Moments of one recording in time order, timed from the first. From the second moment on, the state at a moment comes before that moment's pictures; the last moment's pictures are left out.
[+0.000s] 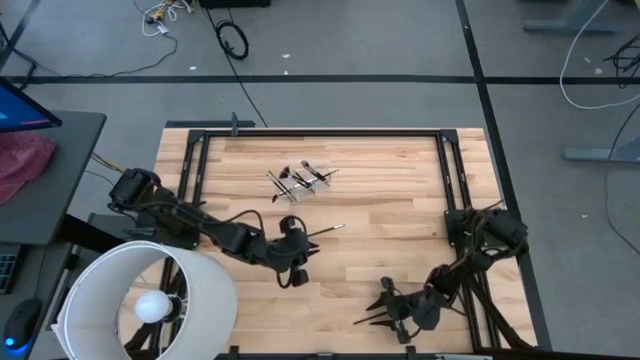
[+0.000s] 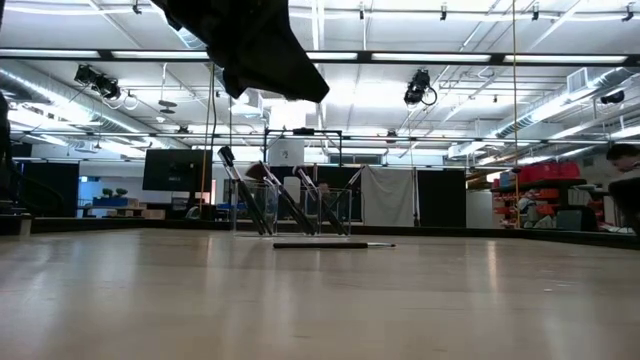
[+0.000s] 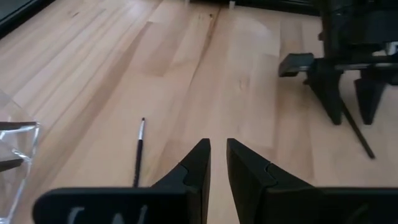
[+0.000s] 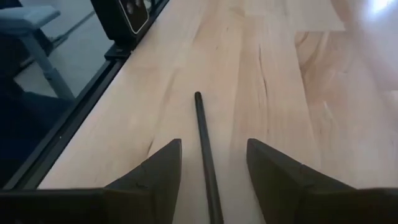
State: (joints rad) left arm -0.40 1.62 0.99 0.00 -0.53 -0.41; right arm 0.91 1.99 0.59 0.82 0.53 0.47
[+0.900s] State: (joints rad) left arm -0.42 1.76 0.99 0.28 -0.17 -0.41; right arm 0.88 2.13 0.58 1.00 0.58 0.22
